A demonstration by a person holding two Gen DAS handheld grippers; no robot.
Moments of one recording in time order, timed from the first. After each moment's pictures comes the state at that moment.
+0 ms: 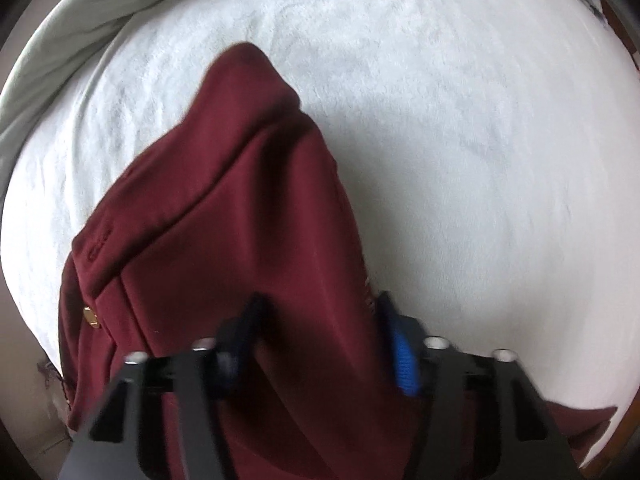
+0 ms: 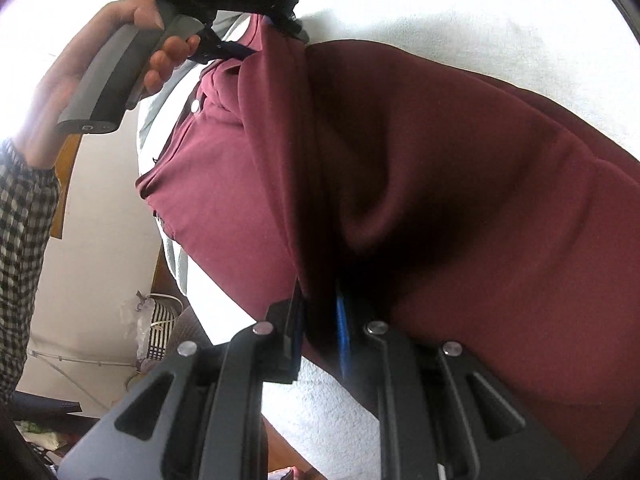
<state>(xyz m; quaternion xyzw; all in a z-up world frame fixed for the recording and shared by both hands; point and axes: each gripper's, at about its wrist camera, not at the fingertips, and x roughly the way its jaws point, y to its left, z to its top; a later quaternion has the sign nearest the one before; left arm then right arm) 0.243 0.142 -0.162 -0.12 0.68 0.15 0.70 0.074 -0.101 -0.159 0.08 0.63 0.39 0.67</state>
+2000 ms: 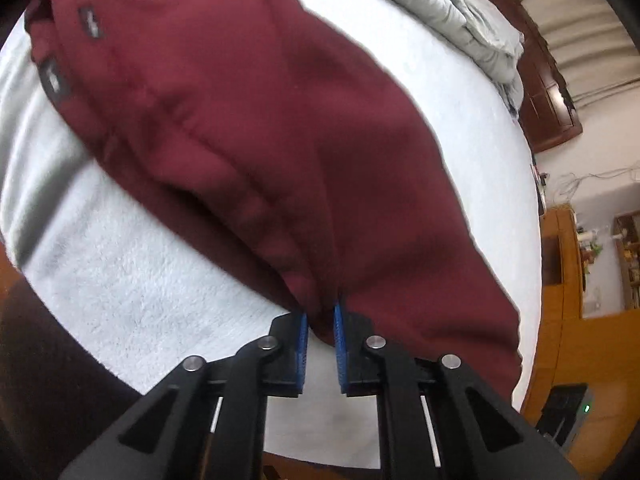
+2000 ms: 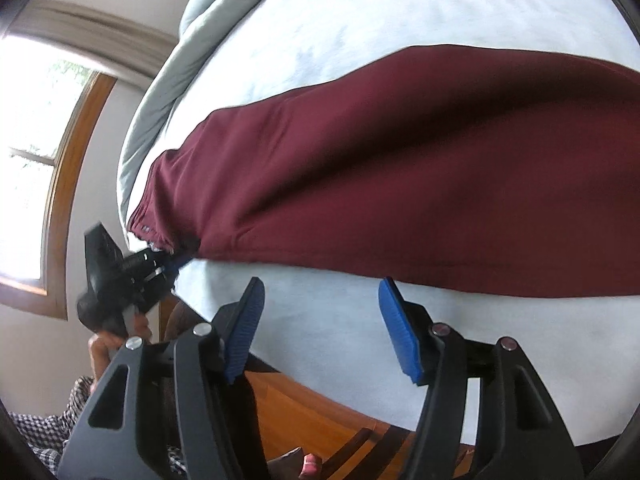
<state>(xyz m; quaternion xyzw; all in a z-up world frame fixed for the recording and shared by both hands) -0.031 0.095 -0.189 -0.39 0.52 0.04 0.76 -0.002 -0.282 -0.129 0.20 0.61 0.25 0.73</state>
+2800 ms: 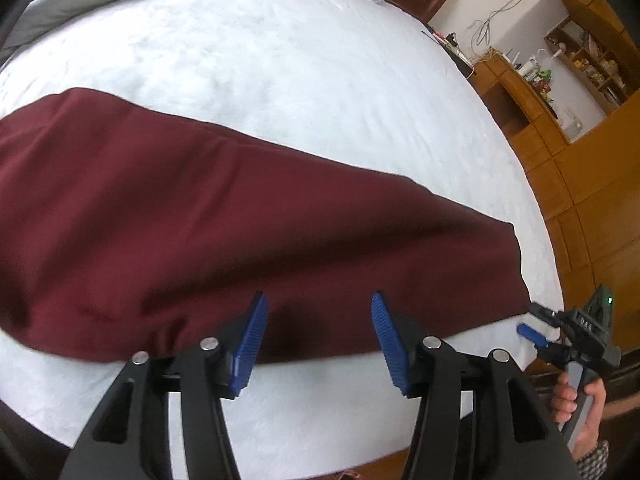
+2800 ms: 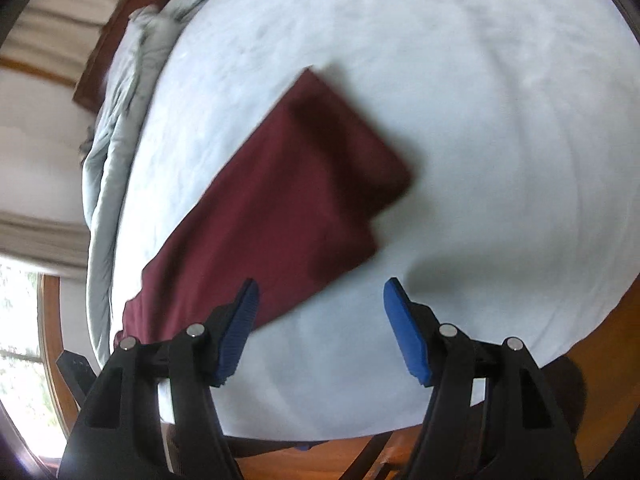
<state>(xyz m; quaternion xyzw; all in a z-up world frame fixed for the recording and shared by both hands) 0.033 -0.112 -0.142 -0.16 0.54 -0.14 0.81 -0.044 -0.555 -0.146 0.38 0.53 -0.01 0.76</state>
